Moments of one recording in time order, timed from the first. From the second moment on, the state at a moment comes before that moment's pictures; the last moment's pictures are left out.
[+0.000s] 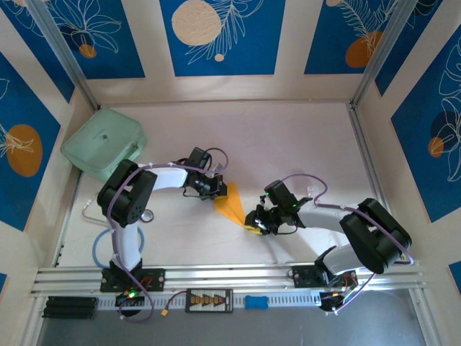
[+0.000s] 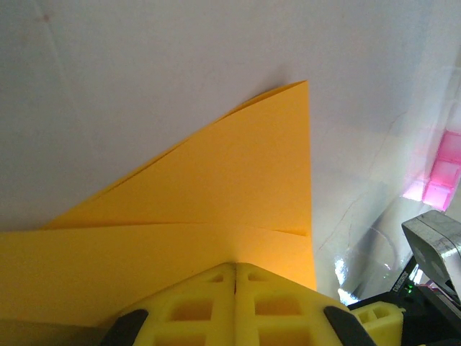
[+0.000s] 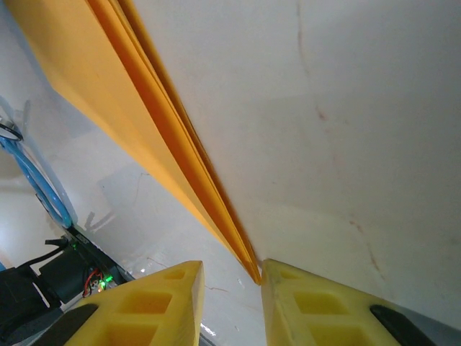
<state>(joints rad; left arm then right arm) -0.54 1.95 1.06 -0.23 0.66 -0.64 0.63 1.40 0.46 -0.11 -0.57 1.06</state>
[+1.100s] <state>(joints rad) -0.53 1.95 1.07 -0.24 0.66 -0.64 0.64 1.47 0.58 -0.17 -0.50 0.86</state>
